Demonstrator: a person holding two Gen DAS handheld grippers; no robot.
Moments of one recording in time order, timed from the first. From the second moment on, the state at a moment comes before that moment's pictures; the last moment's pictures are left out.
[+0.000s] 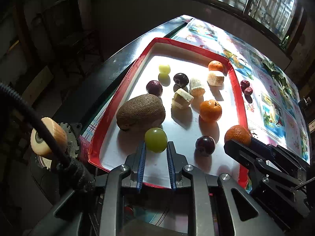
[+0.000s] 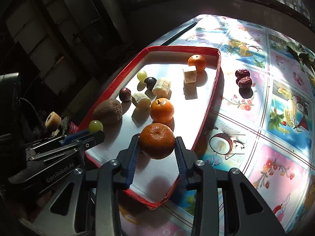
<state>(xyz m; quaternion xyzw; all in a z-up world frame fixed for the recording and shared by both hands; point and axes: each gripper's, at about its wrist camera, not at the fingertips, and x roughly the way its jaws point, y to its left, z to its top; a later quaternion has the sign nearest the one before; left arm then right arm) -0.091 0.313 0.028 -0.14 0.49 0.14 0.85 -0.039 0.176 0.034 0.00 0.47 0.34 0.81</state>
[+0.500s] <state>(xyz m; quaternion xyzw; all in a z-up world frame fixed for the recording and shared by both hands) -0.075 0.307 0.008 -0.10 0.51 0.13 0.85 -0.031 0.187 0.021 -0.02 0.48 0.35 0.80</state>
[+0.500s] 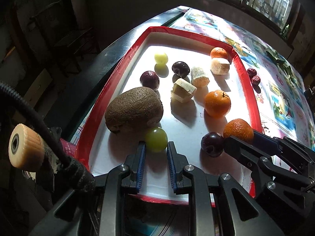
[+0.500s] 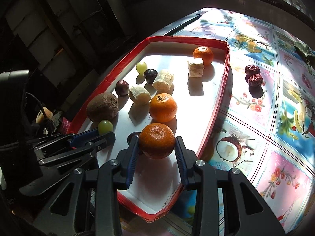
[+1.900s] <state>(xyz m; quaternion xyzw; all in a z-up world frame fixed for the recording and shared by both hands) -0.183 0.242 0.050 -0.06 0.45 0.16 0.88 -0.083 0.115 0.054 -0.20 0.34 0.52 0.76</state>
